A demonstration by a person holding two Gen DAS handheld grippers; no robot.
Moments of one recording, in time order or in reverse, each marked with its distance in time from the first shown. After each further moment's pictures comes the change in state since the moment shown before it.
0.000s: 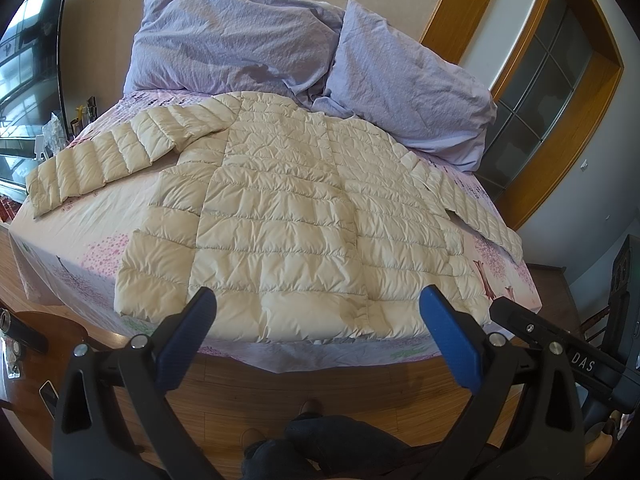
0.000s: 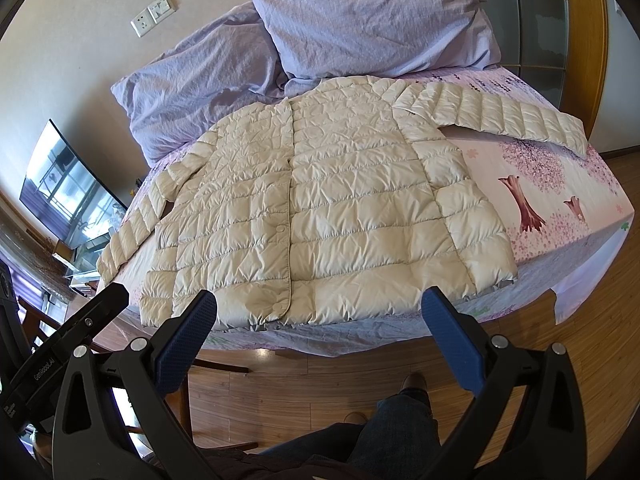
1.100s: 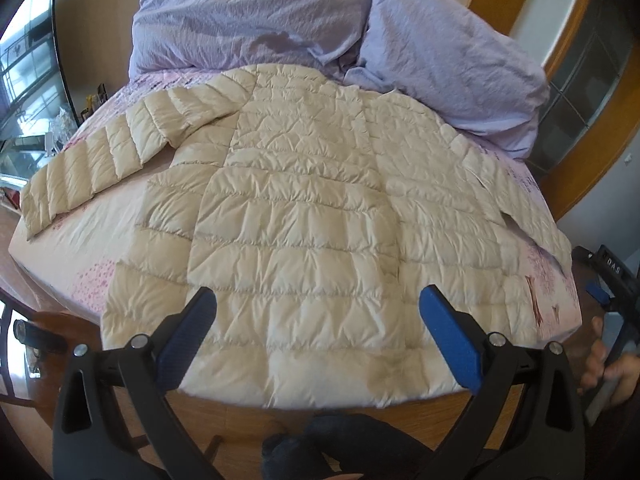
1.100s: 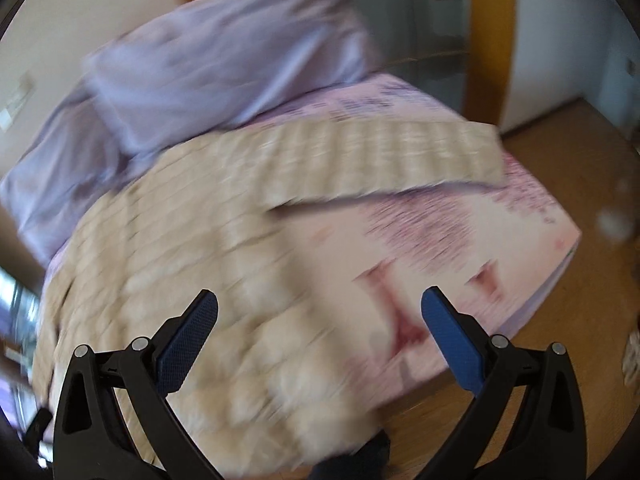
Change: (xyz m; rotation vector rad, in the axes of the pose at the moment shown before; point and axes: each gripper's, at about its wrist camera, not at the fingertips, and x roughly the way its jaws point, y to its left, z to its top) left arm 0.093 0.001 0.059 -0.021 0.138 0.152; right arm 0.054 -0.200 0.132 0.304 -0.076 -0.345
